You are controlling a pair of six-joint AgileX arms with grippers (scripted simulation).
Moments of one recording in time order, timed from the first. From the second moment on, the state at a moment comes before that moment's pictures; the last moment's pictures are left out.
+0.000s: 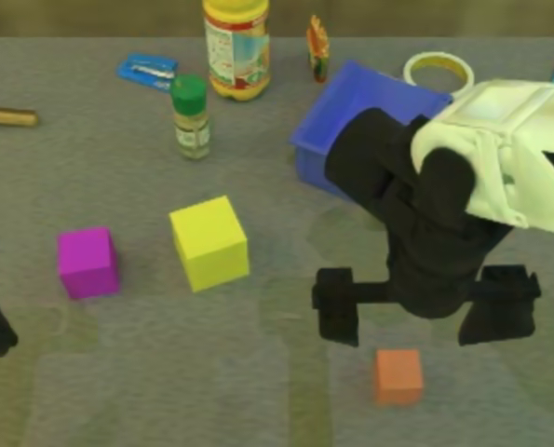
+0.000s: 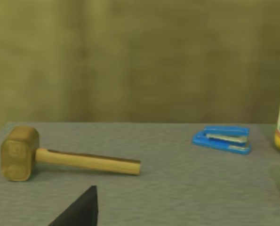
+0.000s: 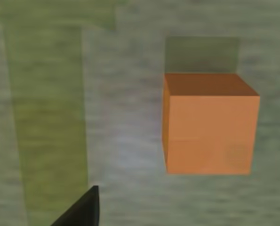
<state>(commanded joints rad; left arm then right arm) 0.00 0.00 0.00 0.00 0.00 0.00 0.76 1.76 1.27 -1.06 0.03 0.76</state>
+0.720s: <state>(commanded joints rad) -0.06 0.63 0.50 -0.37 0.00 -0.14 0.70 1.09 0.76 -0.70 0.00 0.50</state>
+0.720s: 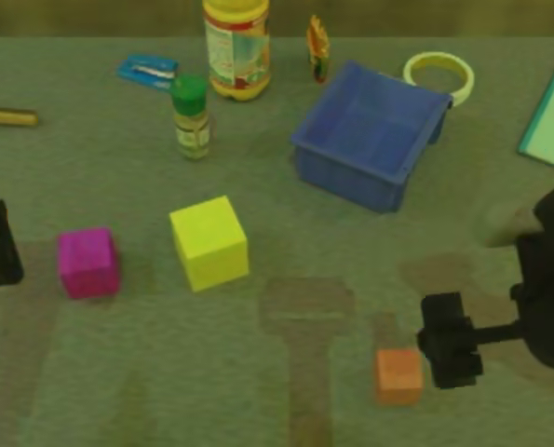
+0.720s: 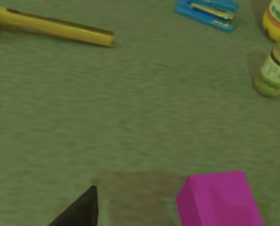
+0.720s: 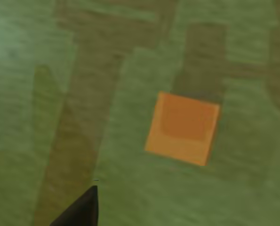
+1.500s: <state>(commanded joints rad) -0.18 1.80 1.35 -1.03 0.00 -0.36 0.13 0.10 0.05 -0.08 0.00 0.05</state>
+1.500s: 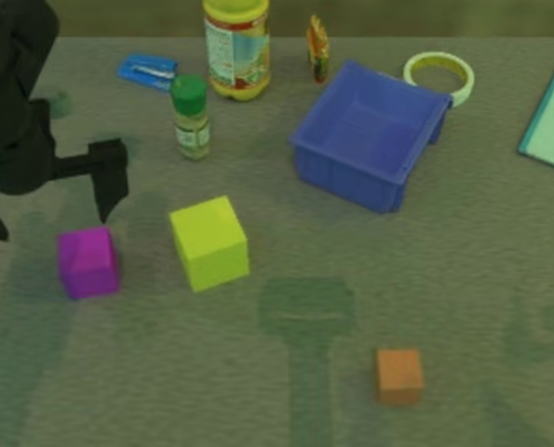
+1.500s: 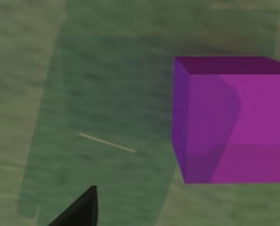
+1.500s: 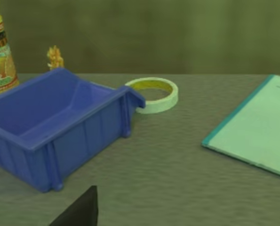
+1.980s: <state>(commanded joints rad) -0.19 1.94 1.46 -1.09 0.00 -0.39 0.01 0.00 0.00 0.00 0.00 0.00</state>
